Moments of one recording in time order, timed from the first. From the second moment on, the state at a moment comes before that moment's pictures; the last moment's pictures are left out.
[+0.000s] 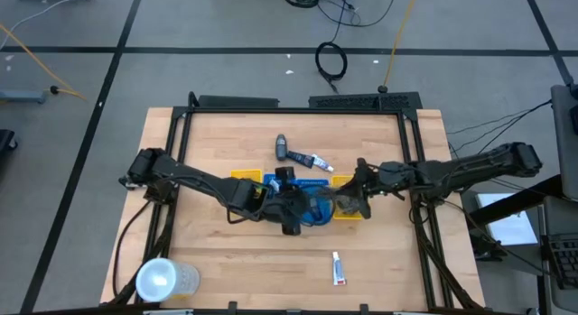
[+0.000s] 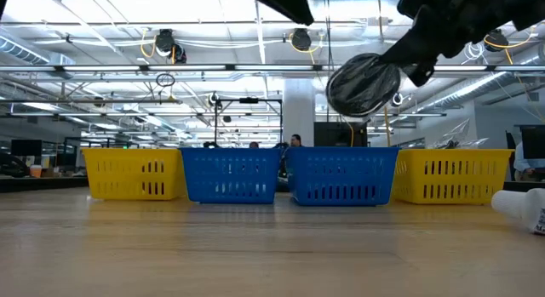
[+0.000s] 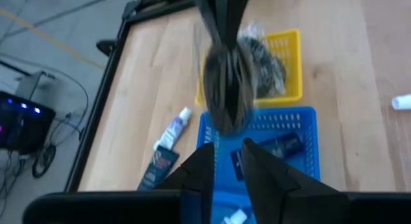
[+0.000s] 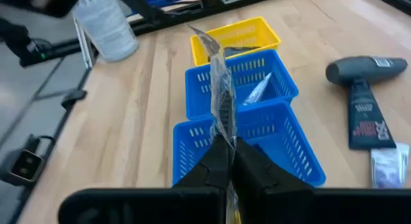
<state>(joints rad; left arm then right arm) -0.30 1.86 1.69 -0.69 -0.57 -0.04 0.12 0.90 0.52 -0.05 0.06 0.32</state>
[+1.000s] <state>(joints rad) -0.34 1.88 1.66 -0.77 -0.52 -0.11 0.12 0.65 0.52 -0.54 0.18 0.76</state>
